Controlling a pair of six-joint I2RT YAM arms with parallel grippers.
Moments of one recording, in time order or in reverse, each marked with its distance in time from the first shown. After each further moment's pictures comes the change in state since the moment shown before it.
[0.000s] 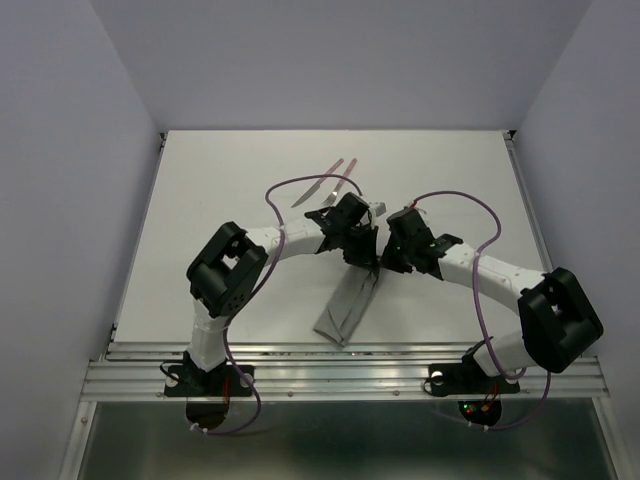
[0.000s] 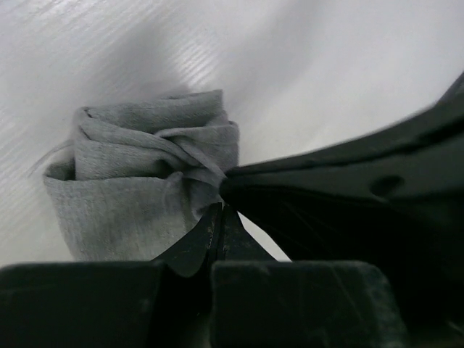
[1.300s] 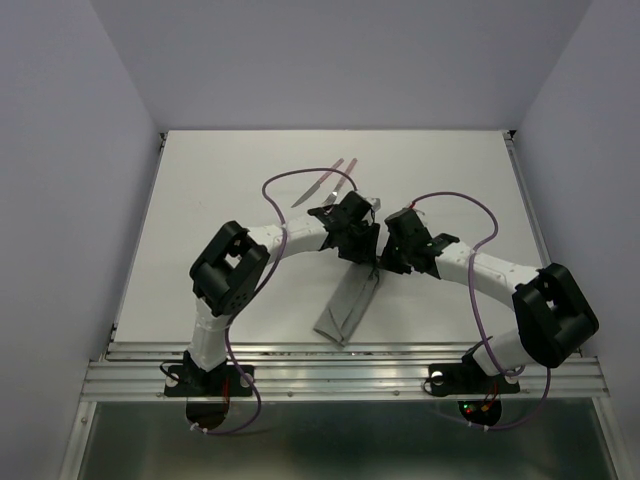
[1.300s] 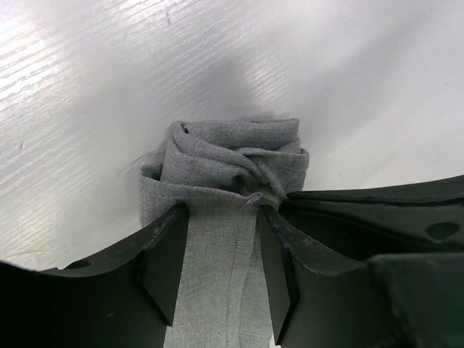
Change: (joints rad) left arm -0.004 0.002 0.048 -0.100 -0.210 0.031; right arm 0.000 0.033 0.004 0.005 0.000 0.006
